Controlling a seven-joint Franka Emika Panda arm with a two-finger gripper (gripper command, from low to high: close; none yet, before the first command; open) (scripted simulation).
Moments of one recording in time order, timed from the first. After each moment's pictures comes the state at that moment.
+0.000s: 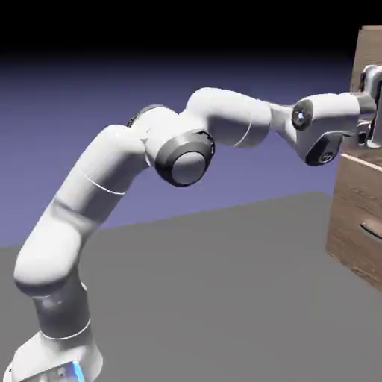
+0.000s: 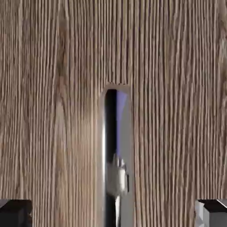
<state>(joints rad) -0.26 0.66 0.37 -1.24 0.29 3.46 1.86</state>
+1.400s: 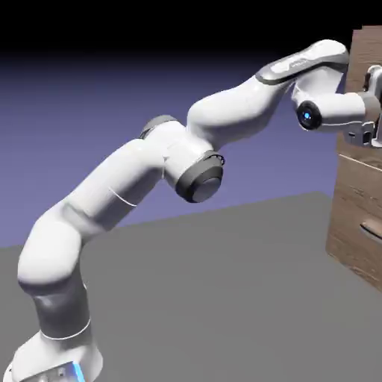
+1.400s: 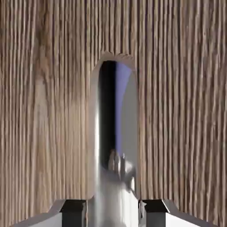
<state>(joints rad) -0.22 0.82 0.66 -0.74 1.61 3.38 0.26</state>
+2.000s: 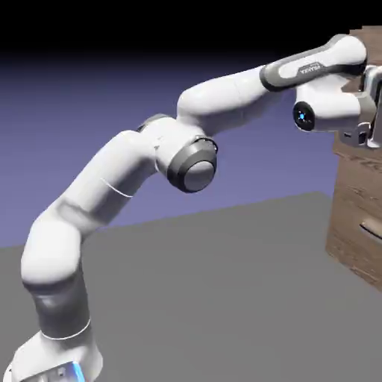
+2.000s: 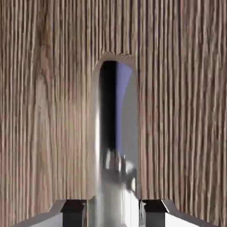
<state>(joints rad) -0.12 0.69 0.27 -0.80 2.39 3.27 -0.21</state>
